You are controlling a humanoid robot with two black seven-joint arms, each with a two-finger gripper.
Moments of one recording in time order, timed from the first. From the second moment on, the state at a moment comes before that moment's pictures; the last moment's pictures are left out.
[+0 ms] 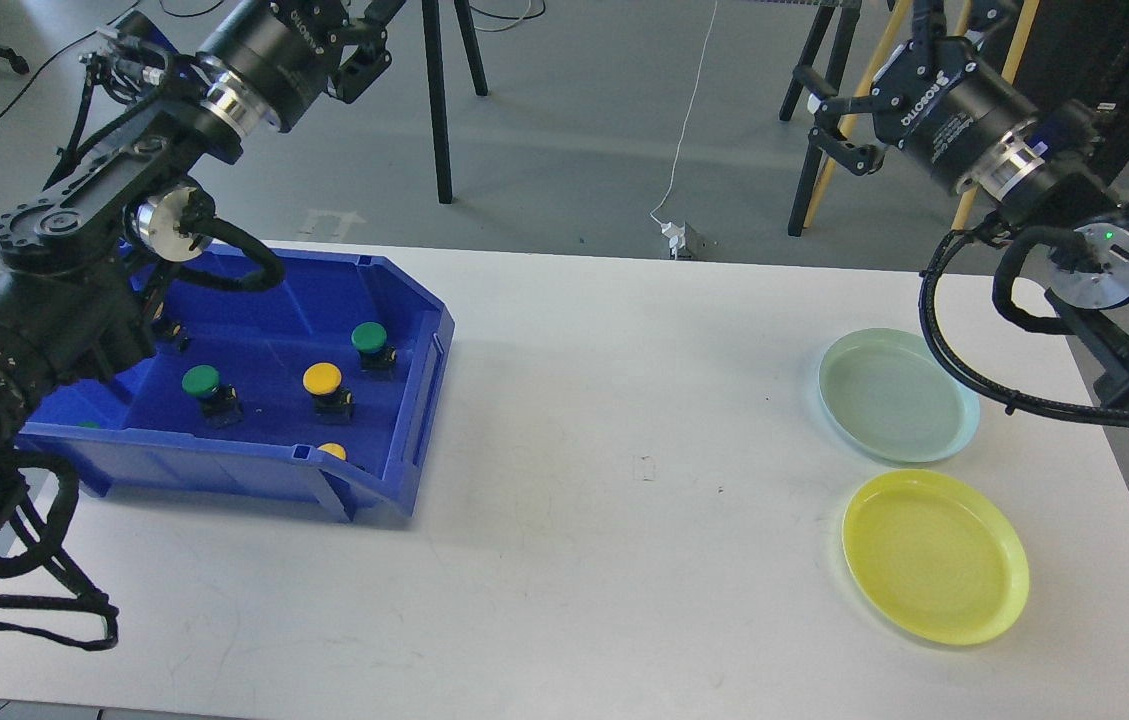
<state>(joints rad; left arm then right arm) -1.09 0.25 -0.57 -0.48 0.38 -0.49 -0.49 0.92 -0.47 0.66 0.87 -0.05 0.49 0.17</state>
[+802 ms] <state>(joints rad) -0.96 0.62 -0.63 -1.06 0.81 -0.49 -0.49 0.70 -0.52 0.87 0.88 -0.05 0.49 0.18</state>
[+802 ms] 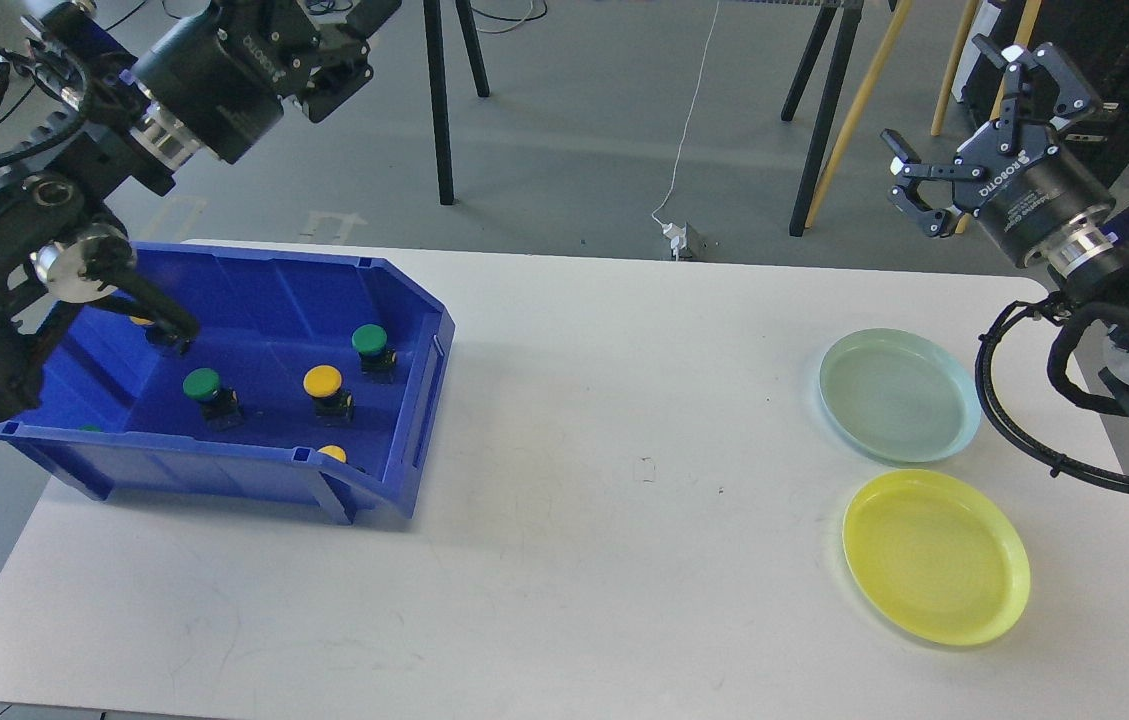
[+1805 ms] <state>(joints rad) -1.12 0.56 0.04 -0.79 1.88 -0.49 -0.49 0.65 -0.53 0.88 0.87 -0.05 0.49 0.18</state>
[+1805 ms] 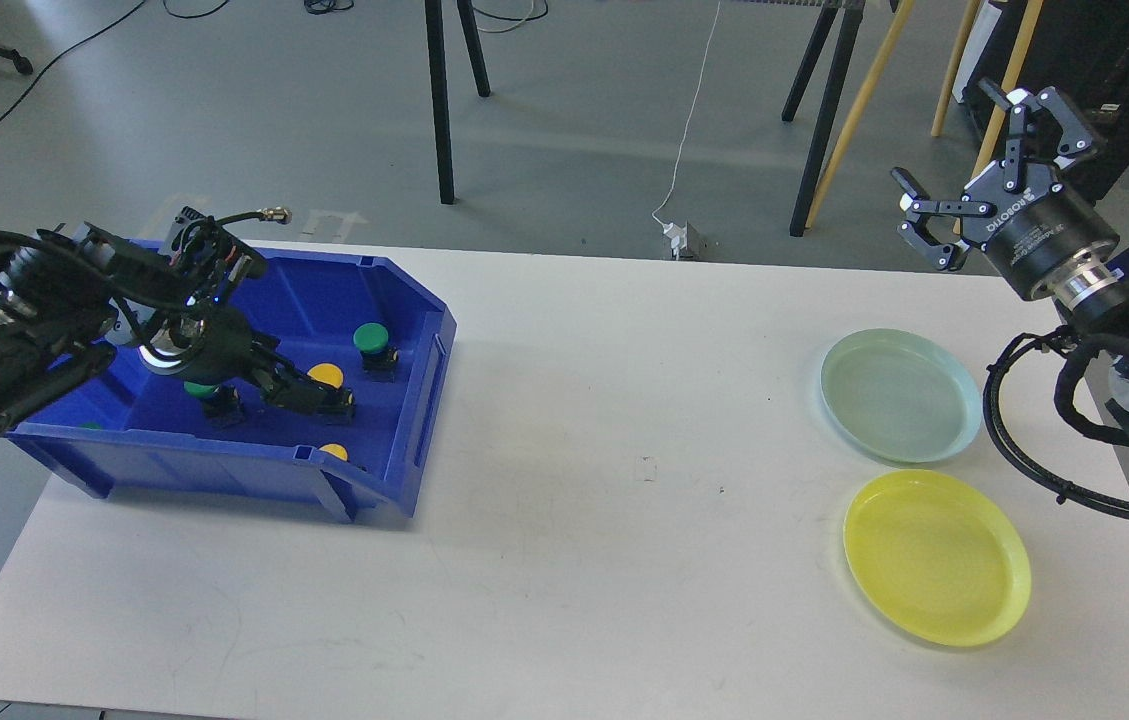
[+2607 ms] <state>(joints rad) -1.06 0.42 0.05 -0.62 1.82 -0.49 -0.49 0.59 -0.53 0.90 0.88 -0.05 0.49 0.18</state>
